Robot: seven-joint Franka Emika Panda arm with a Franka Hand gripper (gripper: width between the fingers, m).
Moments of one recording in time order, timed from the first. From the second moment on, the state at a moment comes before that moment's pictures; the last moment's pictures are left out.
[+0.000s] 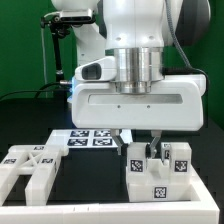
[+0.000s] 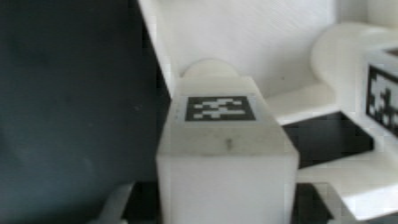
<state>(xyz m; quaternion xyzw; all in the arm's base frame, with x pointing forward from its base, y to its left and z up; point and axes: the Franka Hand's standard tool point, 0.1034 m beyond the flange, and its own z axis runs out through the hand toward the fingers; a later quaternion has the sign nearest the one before) 0.602 0.049 0.076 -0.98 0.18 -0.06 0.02</state>
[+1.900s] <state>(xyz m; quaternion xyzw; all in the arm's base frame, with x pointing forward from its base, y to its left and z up) 0.600 0.043 0.076 -0.96 0.27 -0.04 0.03</state>
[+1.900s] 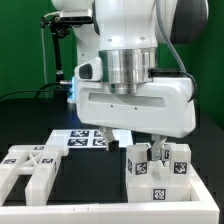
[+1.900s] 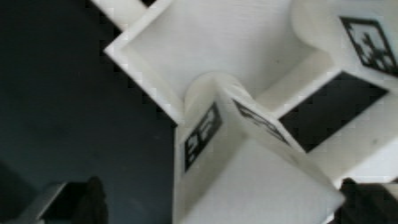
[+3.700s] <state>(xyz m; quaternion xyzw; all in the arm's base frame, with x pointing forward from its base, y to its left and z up) 0.601 0.050 0.076 -1.00 0.07 -0.05 0.02</state>
